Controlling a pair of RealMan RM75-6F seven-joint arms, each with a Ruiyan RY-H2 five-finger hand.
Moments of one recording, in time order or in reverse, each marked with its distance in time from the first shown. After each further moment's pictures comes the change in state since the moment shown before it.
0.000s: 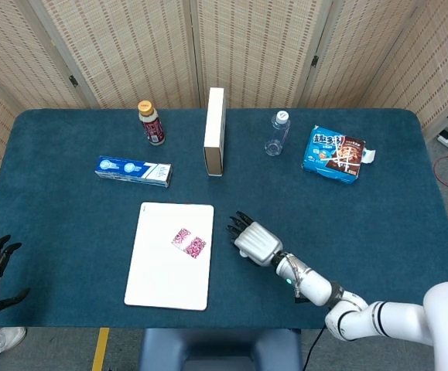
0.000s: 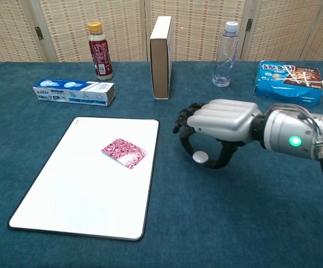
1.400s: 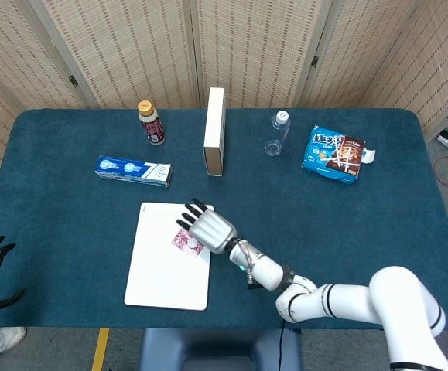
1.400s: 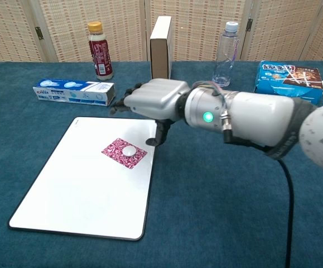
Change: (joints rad) left arm 0.009 0.006 -0.002 0.019 -0.009 0.004 -0.023; right arm 0.216 -0.154 0.108 0.111 0.195 -0.033 -0.138
